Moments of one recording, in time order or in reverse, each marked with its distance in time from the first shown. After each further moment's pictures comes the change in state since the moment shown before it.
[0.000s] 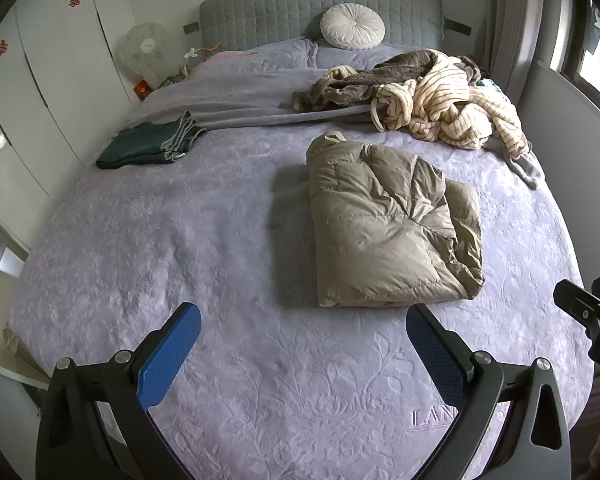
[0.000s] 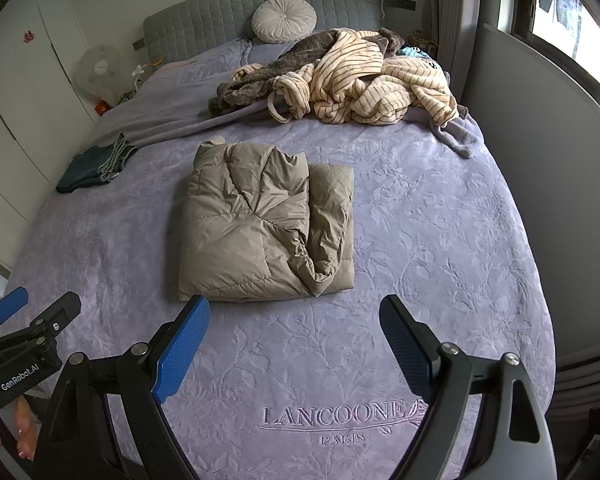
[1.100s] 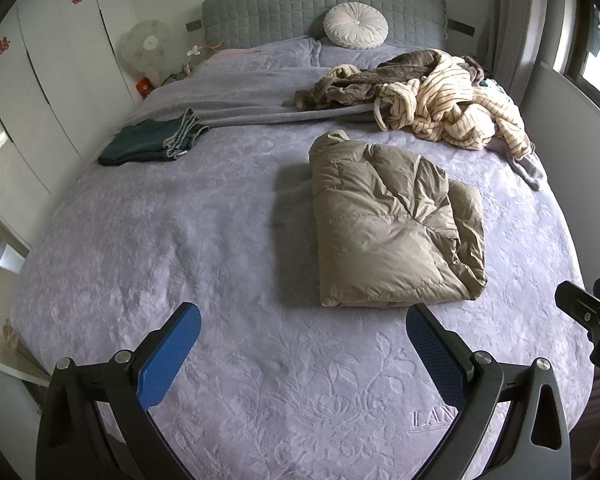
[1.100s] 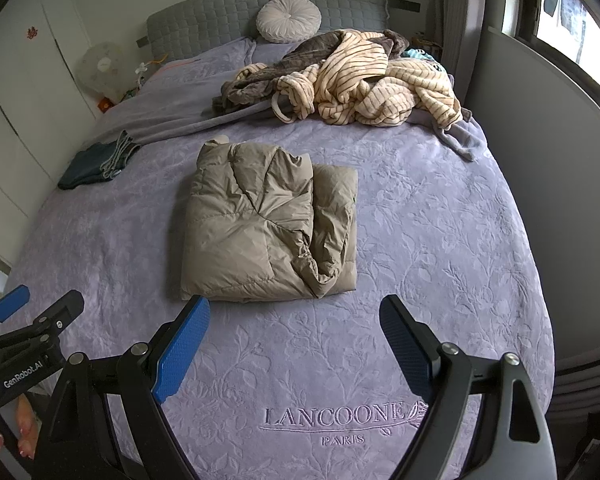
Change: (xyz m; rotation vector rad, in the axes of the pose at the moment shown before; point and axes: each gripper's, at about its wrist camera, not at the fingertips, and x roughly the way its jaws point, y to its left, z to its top) left arm -0.001 0.001 0.002 0.001 0.002 0.000; right arm 0.000 0.002 0.002 -0.002 0.003 0.000
